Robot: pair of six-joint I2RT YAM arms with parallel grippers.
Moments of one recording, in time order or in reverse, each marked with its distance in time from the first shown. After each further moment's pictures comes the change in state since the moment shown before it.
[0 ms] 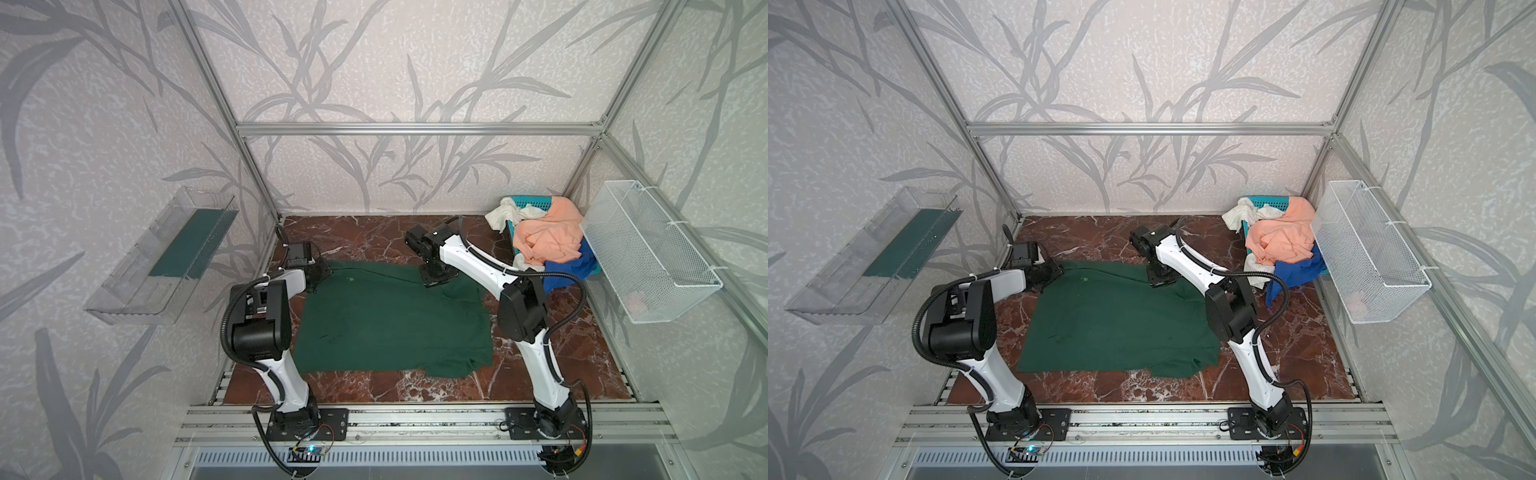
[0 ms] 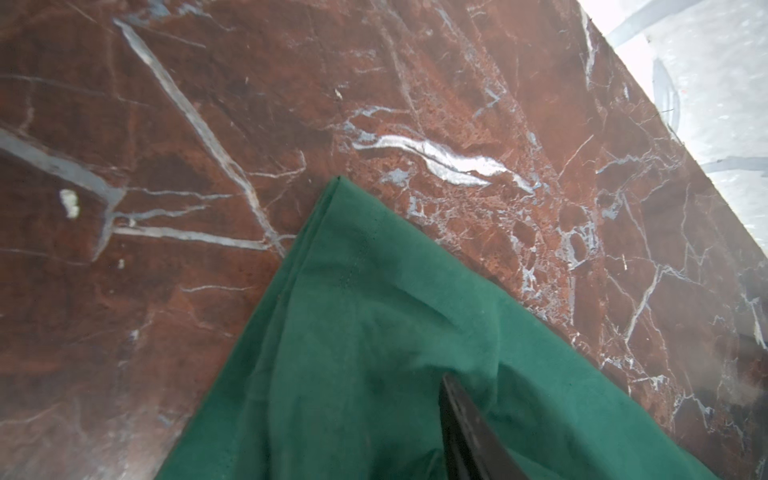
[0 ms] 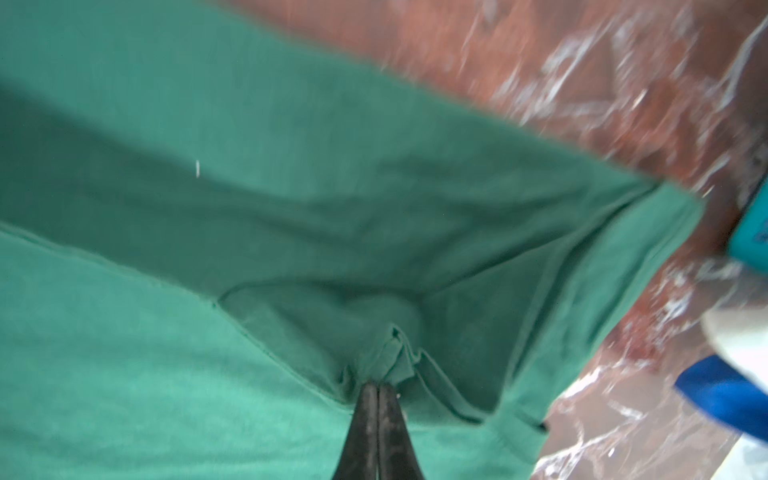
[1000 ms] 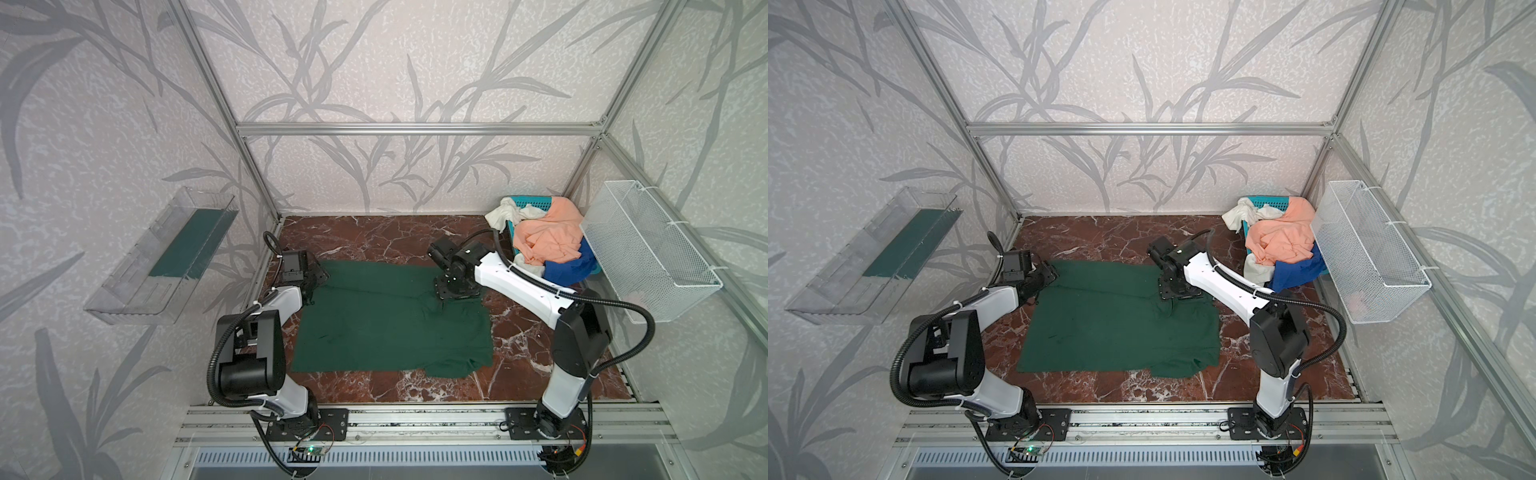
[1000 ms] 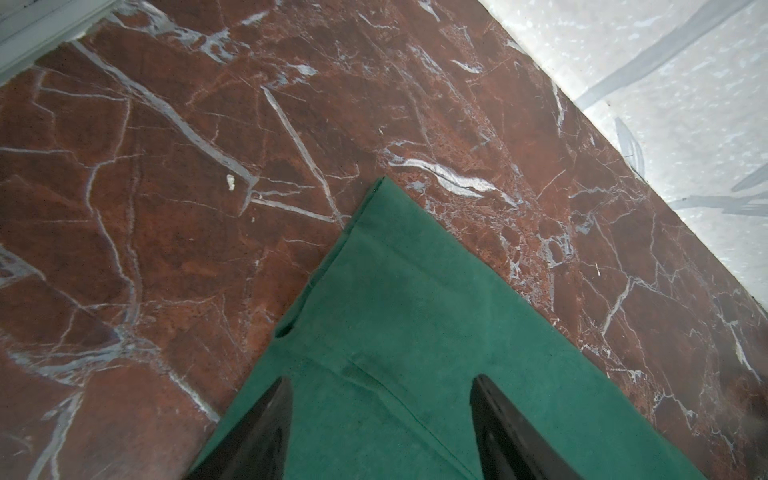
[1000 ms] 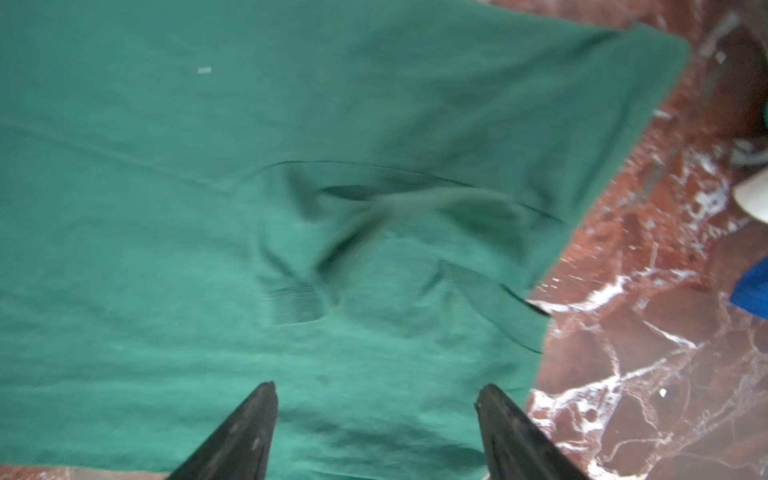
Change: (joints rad) left arm -0.013 -0.248 -0.193 0.047 -0.127 -0.016; right arm -0.072 -0.457 -0.521 0.224 -0.076 0.096
